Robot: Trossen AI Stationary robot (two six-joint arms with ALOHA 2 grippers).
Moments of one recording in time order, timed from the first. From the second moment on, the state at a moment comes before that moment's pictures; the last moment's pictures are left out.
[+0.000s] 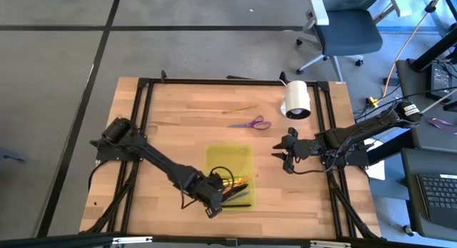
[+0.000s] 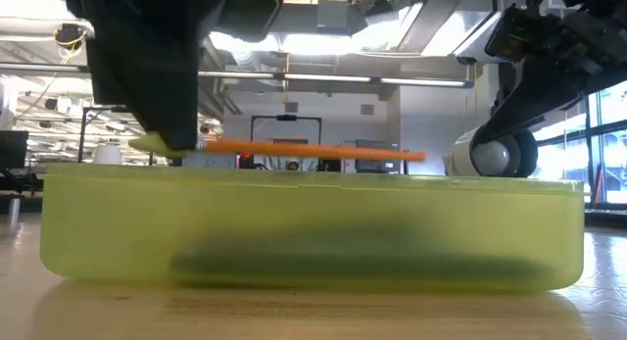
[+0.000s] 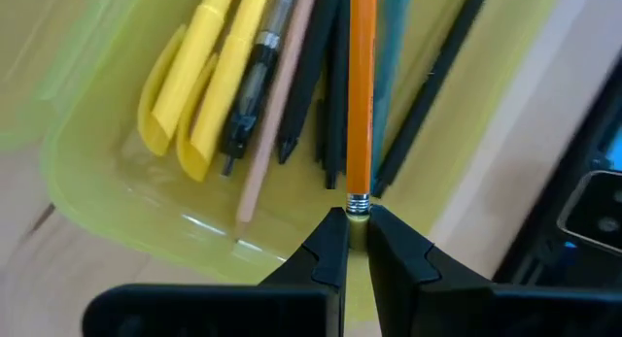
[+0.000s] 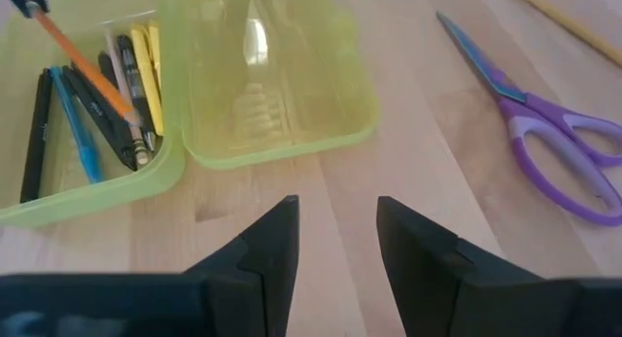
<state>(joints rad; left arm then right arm) -0.51 1.89 1.34 -0.61 -0.08 -1.12 0.31 0.99 0.45 -0.21 0.33 0.44</state>
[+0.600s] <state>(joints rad) -0.49 1.98 1.34 -0.62 0.03 -1.08 0.31 0.99 0.45 -0.21 0.31 0.44</state>
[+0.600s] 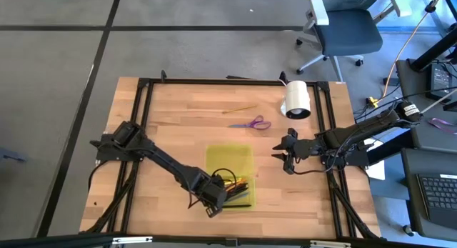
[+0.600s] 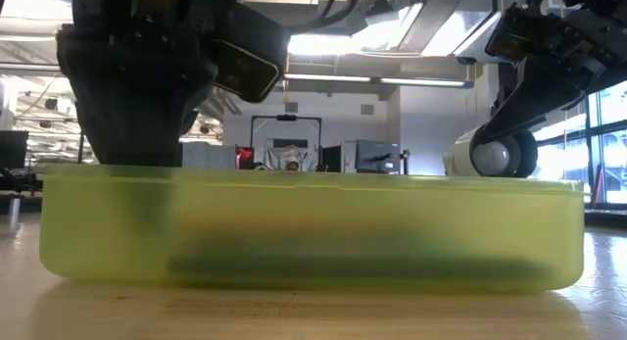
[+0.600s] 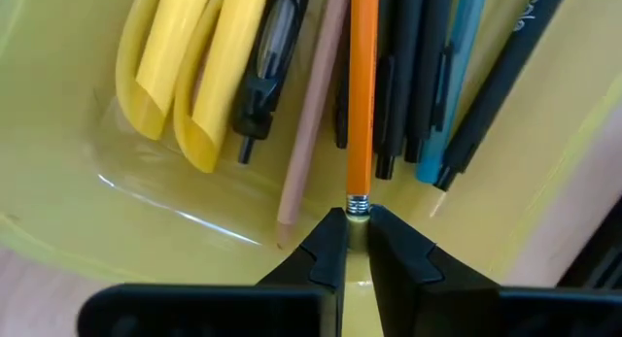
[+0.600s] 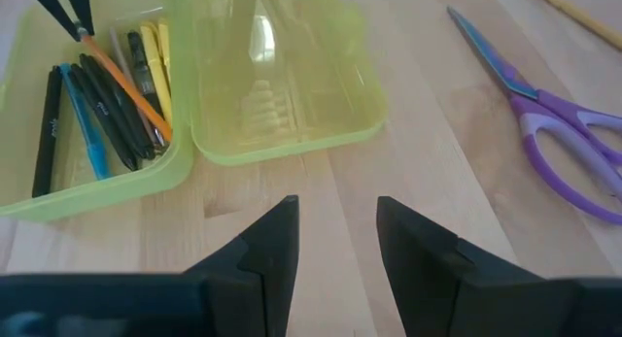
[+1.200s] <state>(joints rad) -0.39 1.89 1.34 -0.64 0.15 -0.94 0.30 0.99 0.45 -0.16 0.31 0.44</state>
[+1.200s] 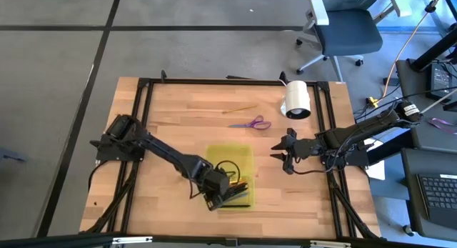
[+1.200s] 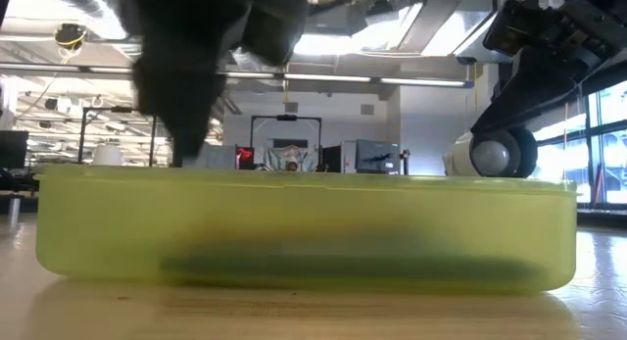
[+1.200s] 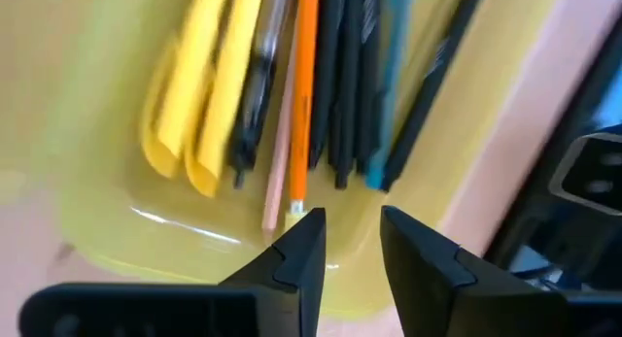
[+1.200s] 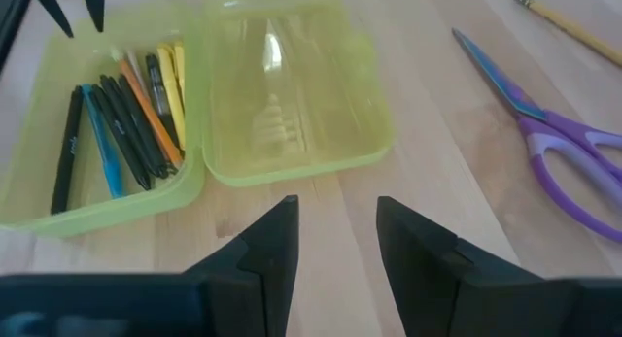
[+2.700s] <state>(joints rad) 0.39 1.19 0.66 0.03 0.04 -0.30 -0.40 1.52 0.96 -0.55 0.01 -0.48</state>
